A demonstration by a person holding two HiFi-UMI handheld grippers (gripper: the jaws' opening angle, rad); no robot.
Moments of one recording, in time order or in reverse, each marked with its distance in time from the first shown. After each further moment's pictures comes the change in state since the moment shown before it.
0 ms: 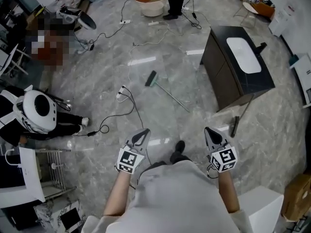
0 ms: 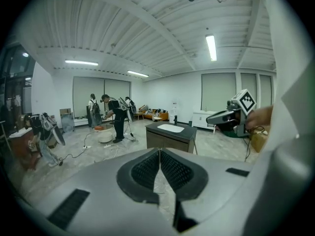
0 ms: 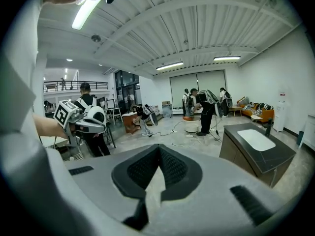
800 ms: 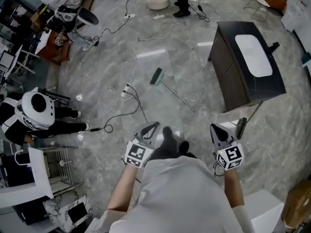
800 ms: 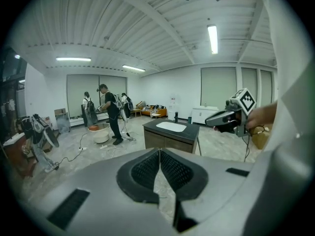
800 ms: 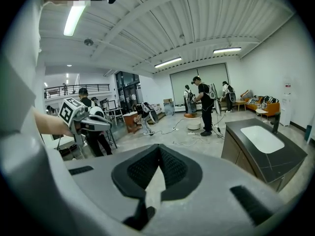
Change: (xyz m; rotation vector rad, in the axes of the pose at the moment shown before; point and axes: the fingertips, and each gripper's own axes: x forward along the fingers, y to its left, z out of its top) left arm 0.149 0.013 0.040 0.035 0.047 -0.022; right arm 0.068 -0.120 0.004 0.037 0.024 0.059
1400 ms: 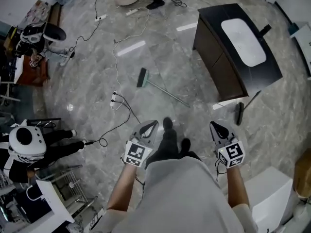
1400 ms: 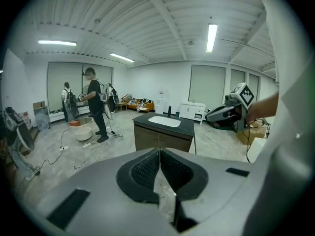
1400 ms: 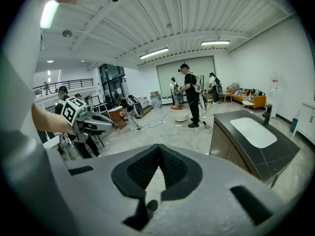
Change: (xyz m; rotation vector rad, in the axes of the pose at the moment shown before) left arm 0.135 0.083 -0.007 0.025 0.062 -0.192; right arm 0.090 -0.076 0.004 0.075 0.095 -0.134
